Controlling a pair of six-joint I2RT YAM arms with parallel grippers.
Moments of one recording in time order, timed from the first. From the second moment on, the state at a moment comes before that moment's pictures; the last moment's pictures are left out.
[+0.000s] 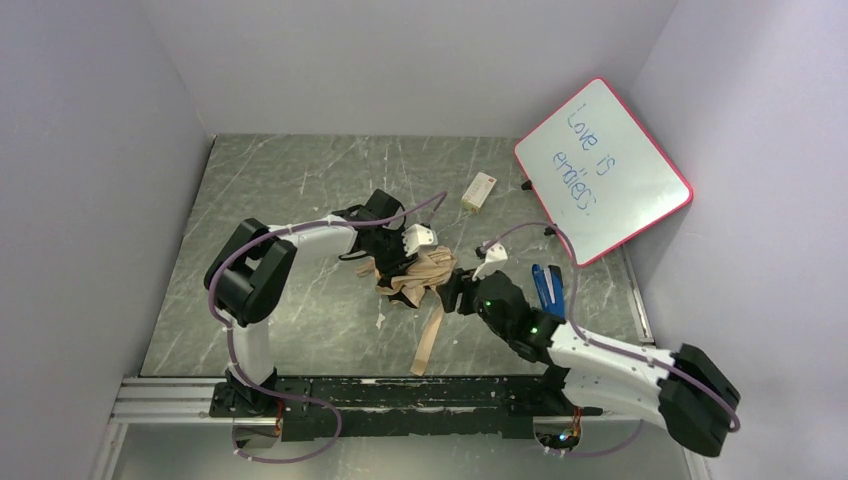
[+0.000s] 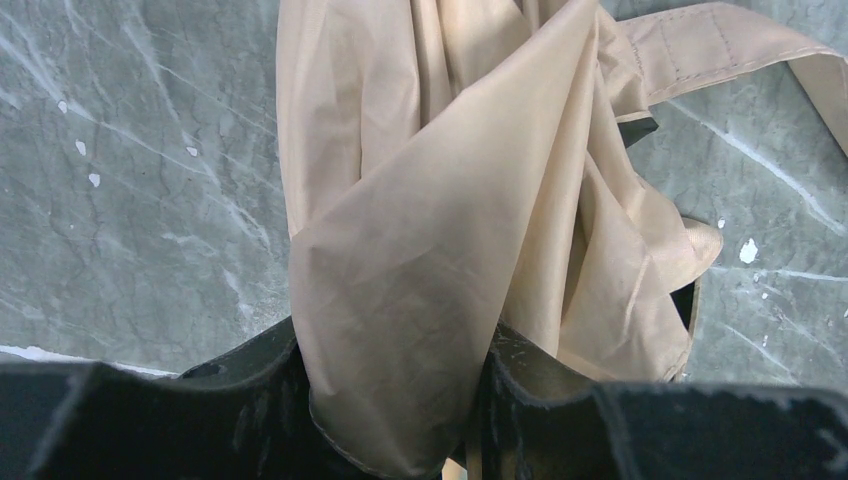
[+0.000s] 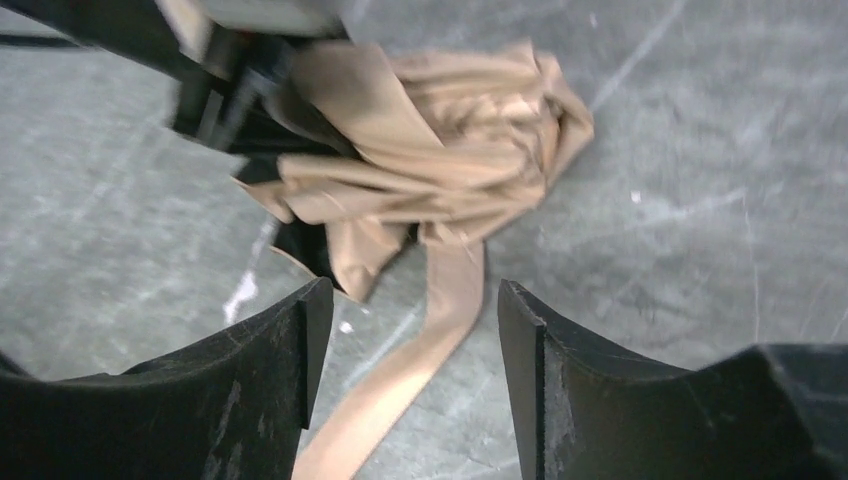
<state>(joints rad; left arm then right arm) -0.64 1.90 1.16 -0.33 0.41 0.64 0.90 0.90 0.31 0.23 0.33 0.47</state>
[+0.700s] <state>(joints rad) -0.64 1.91 1.18 -0.34 0.41 0.63 0.92 1.40 0.38 0.38 0.41 0.60</state>
